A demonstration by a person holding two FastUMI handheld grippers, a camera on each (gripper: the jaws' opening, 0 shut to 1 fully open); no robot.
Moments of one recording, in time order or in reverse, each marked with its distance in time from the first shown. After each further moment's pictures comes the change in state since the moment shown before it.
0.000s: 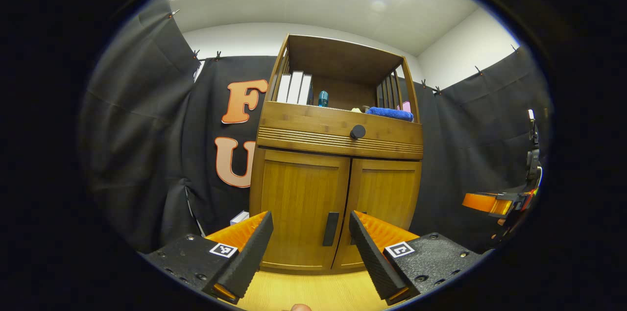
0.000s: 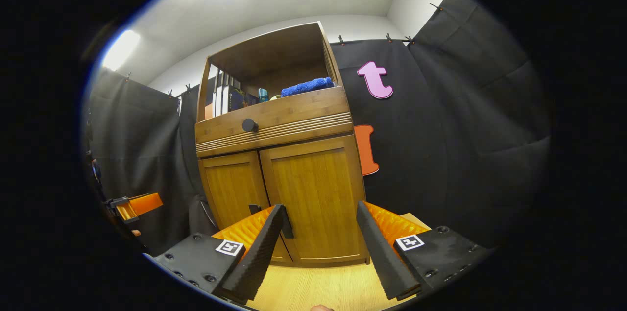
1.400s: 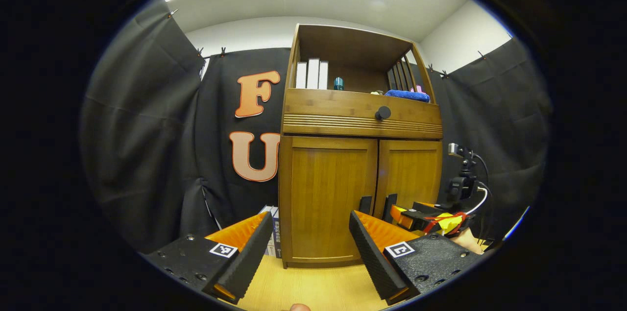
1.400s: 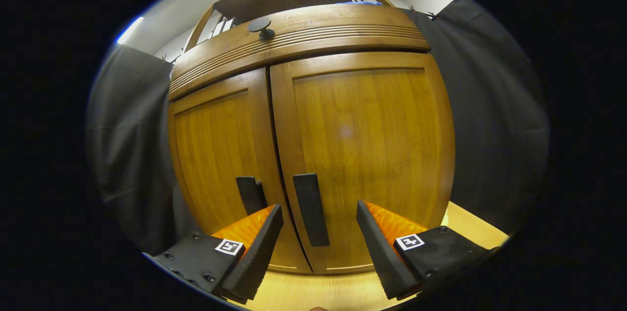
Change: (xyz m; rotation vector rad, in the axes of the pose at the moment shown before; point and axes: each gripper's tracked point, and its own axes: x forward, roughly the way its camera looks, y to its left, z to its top) left arm 0.000 0.073 -0.026 0.076 0.062 0.045; right arm 0.210 0.087 -0.153 -0.042 0.113 -0.002
